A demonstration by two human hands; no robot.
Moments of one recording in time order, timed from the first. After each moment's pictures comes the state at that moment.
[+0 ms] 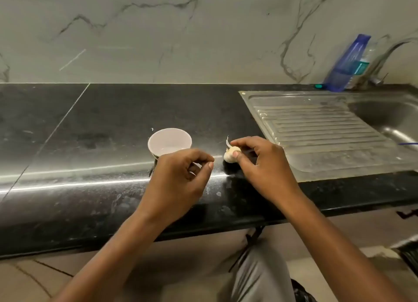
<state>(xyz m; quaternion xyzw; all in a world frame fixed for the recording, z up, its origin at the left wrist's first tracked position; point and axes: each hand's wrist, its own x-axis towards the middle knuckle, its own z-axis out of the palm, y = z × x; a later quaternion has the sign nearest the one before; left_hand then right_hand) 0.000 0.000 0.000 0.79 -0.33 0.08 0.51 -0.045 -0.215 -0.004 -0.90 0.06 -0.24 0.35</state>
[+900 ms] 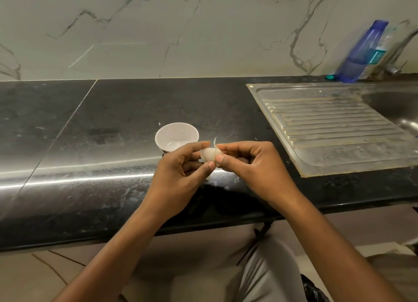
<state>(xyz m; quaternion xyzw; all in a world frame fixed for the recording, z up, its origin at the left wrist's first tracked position) 0.010 0.011 -0.019 0.71 -0.27 -0.07 0.64 -0.049 -0.182 -0.003 -0.80 0.03 -0.14 0.58</state>
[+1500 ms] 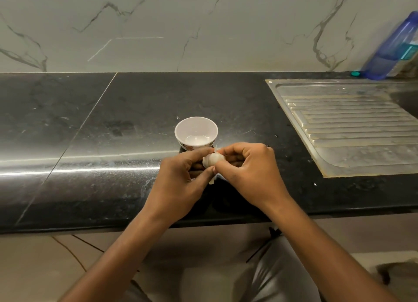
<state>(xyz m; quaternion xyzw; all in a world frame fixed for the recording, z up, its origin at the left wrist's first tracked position) 0.005 0.043 -0.025 0.76 -0.30 0.02 0.57 -0.036 -0.133 -0.014 -0.85 0.03 -0.18 0.50</state>
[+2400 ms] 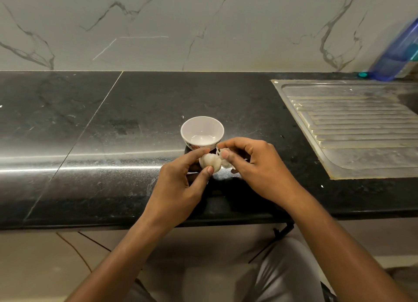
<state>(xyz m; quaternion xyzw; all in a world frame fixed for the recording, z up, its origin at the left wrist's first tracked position) 0.005 0.056 -0.038 0.78 -0.27 0.02 0.57 -0.023 -0.149 -0.009 -0.87 -0.02 -0.10 0.48</state>
